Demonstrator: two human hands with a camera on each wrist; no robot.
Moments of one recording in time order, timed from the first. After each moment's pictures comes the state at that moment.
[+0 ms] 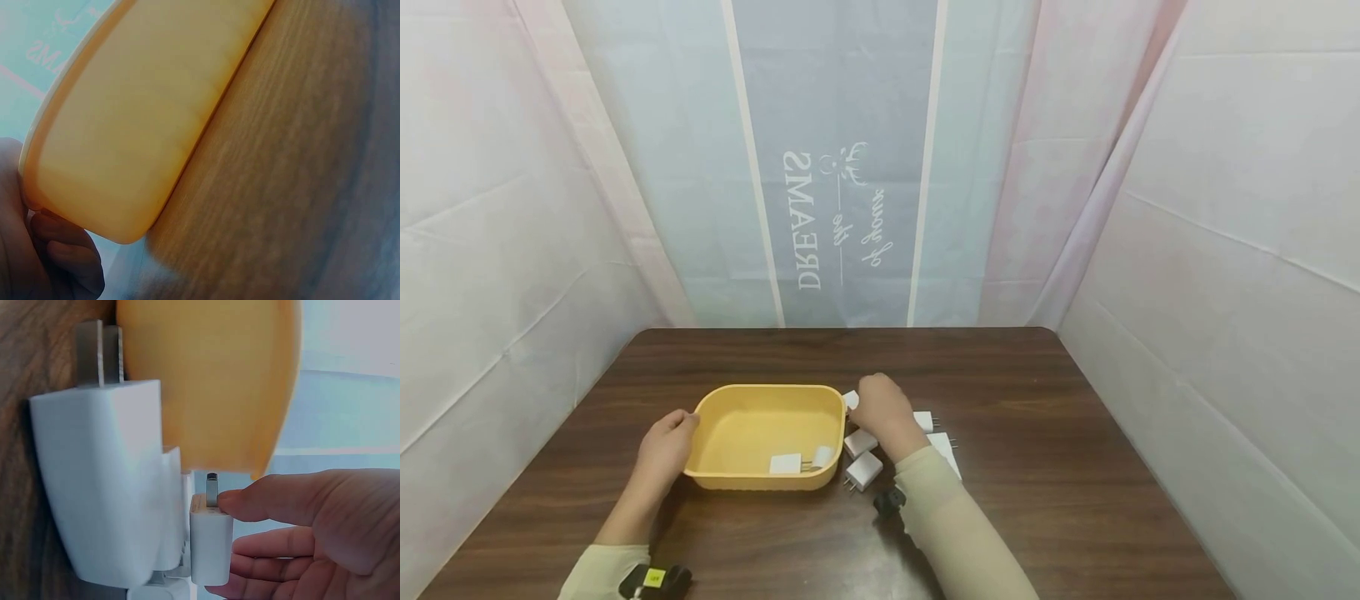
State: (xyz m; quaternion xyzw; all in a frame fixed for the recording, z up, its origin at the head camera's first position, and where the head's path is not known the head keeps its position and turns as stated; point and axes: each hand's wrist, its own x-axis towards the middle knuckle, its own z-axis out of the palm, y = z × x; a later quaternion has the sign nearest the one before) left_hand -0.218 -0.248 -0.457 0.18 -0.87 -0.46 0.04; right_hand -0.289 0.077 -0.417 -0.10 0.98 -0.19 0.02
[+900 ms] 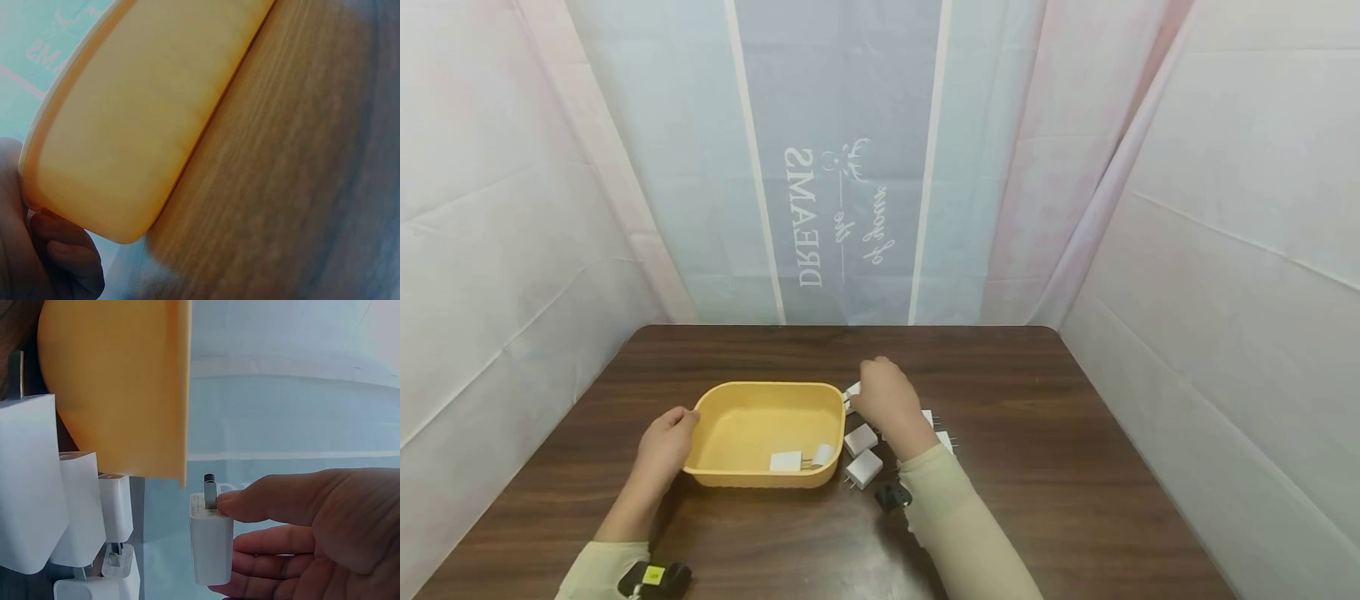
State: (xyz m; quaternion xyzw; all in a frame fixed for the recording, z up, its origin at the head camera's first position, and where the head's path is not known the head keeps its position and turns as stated) left_hand -0.219 -0.248 -0.459 0.18 -0.86 -0.47 0.04; right_hand -0.276 0.080 -0.385 -0.12 0.98 -0.18 -0.03
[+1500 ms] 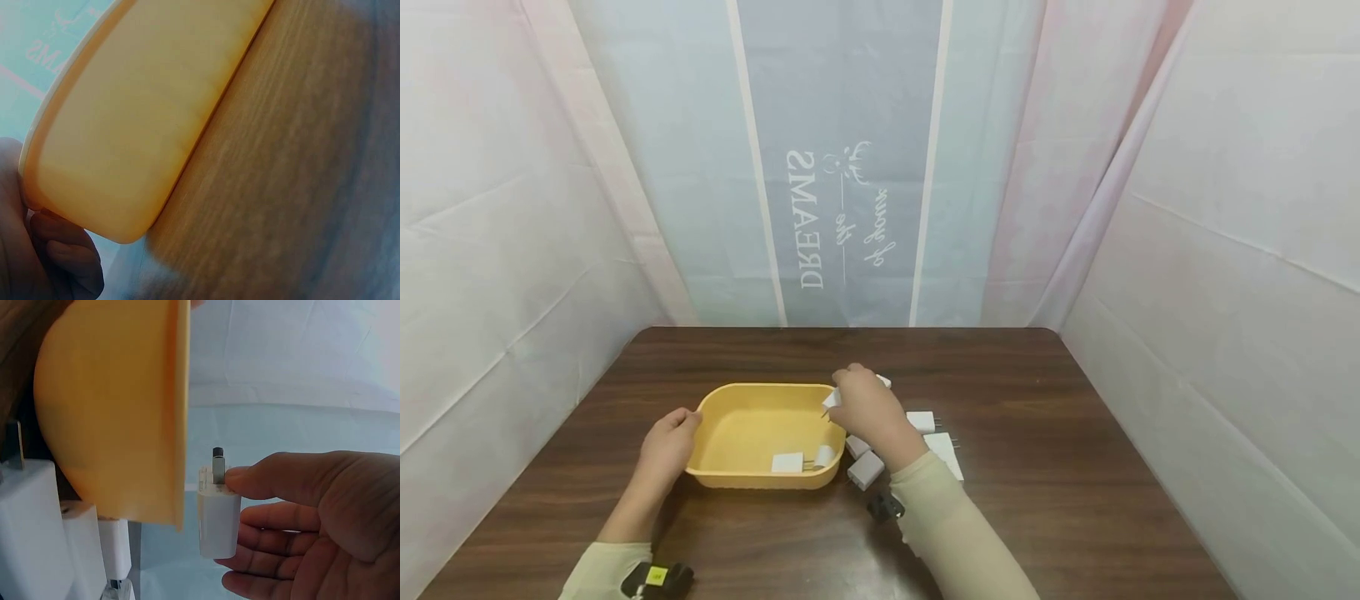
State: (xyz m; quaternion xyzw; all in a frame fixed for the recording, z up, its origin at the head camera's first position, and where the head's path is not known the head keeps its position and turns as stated) left_hand -0.219 -0.249 -0.460 0.17 -0.86 -0.48 0.04; right_hand -0.262 0.059 -0.379 -0.21 0.96 -0.19 -0.01
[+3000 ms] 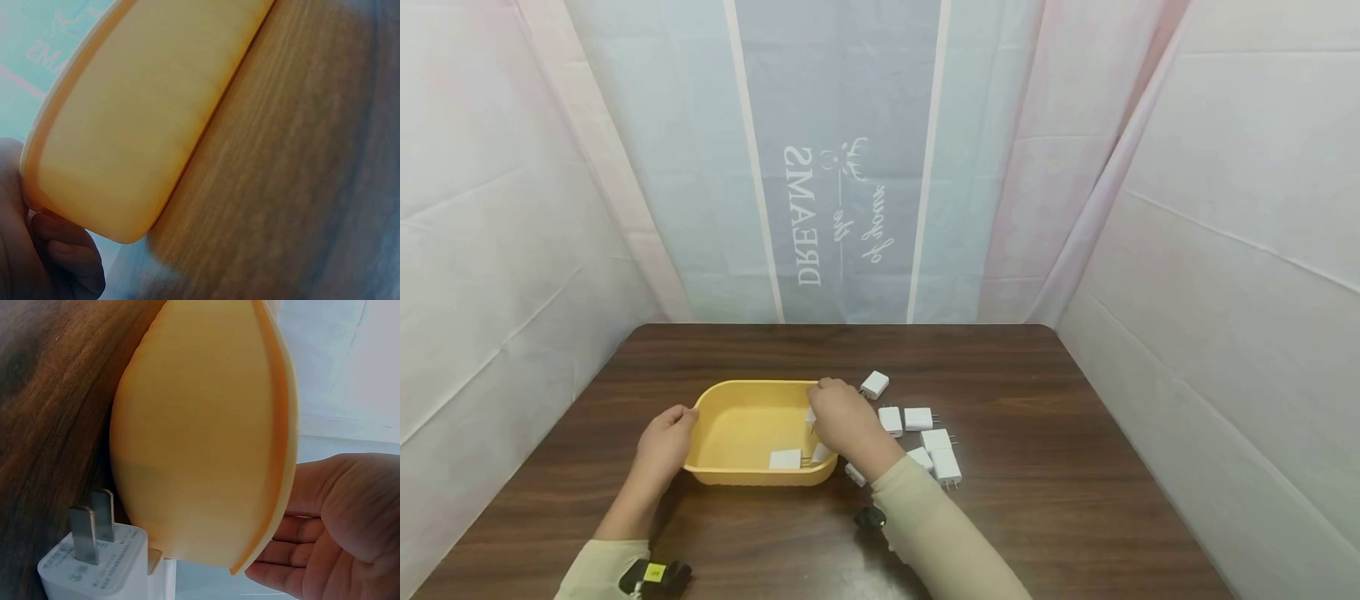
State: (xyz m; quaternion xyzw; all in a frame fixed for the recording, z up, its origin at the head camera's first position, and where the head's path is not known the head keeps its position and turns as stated) left_hand -0.217 -0.249 -0.458 0.17 -0.86 -0.47 0.05; right_hand -0.257 0.032 -0.405 -0.31 0.95 -0.06 -0.05
